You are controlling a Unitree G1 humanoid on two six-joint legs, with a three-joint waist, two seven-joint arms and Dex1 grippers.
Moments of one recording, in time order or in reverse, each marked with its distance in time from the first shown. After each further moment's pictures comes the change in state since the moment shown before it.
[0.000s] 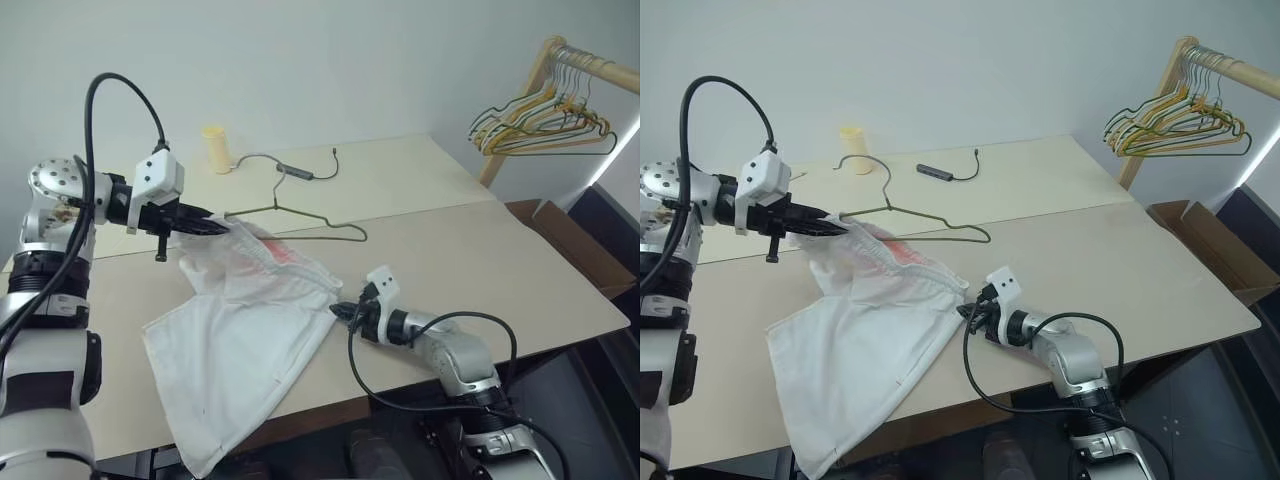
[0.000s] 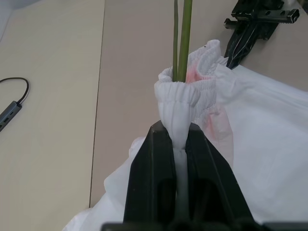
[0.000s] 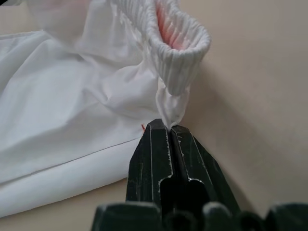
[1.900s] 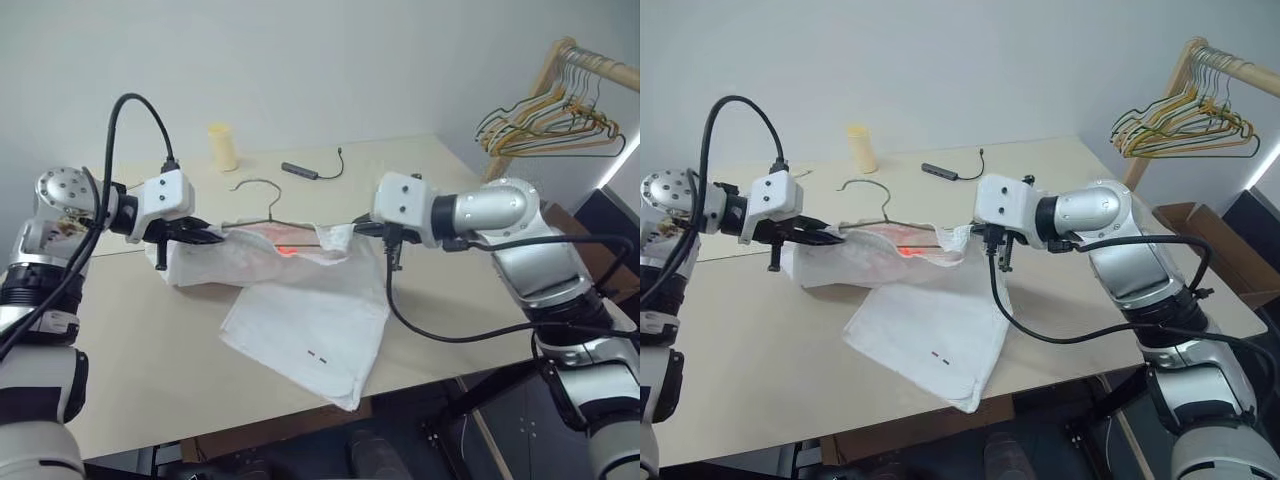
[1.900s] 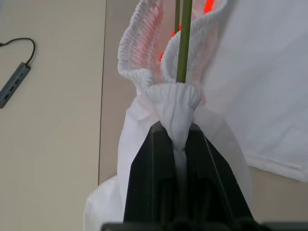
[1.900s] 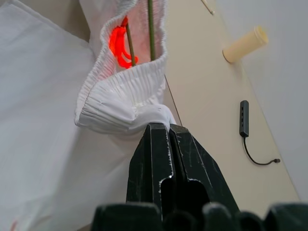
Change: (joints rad) left arm 0.068 0.045 -0.076 -0.128 0.055 0.002 0.144; right arm -0.518 -0.467 0.222 -0.205 -0.266 -0.187 0.386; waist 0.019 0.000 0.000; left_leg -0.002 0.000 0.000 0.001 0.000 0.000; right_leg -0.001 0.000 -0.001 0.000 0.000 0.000
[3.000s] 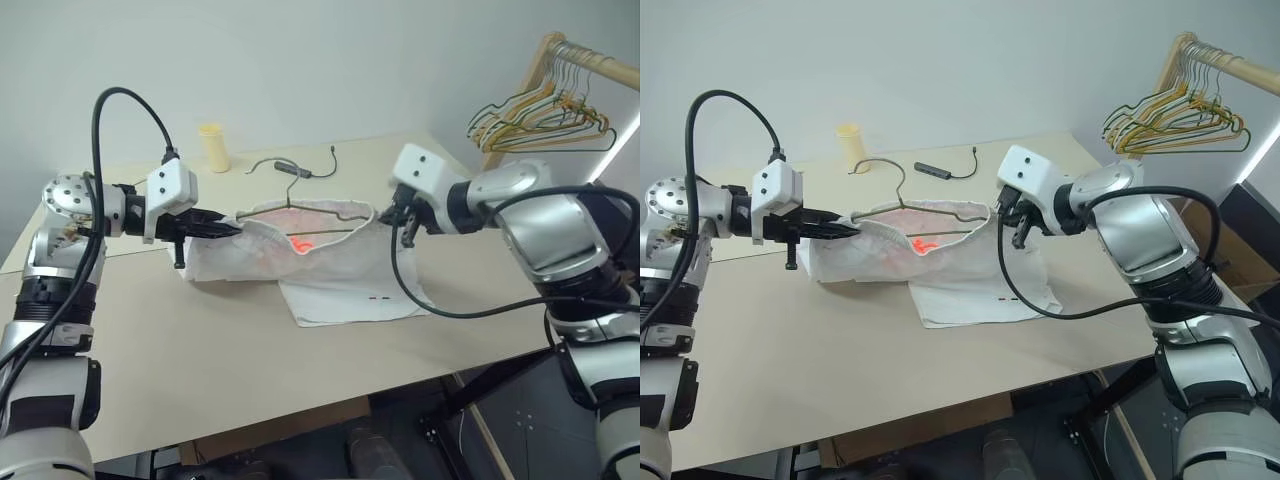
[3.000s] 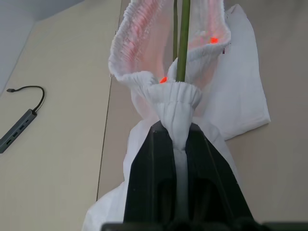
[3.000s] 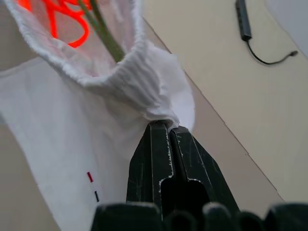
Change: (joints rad) left arm 0.077 -0.066 0.112 -0.137 -0.082 0.106 0.029; right arm -0.122 -0.054 0.016 0.062 0.103 0.431 -0.034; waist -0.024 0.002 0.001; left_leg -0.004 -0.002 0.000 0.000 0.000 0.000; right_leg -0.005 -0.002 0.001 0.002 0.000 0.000
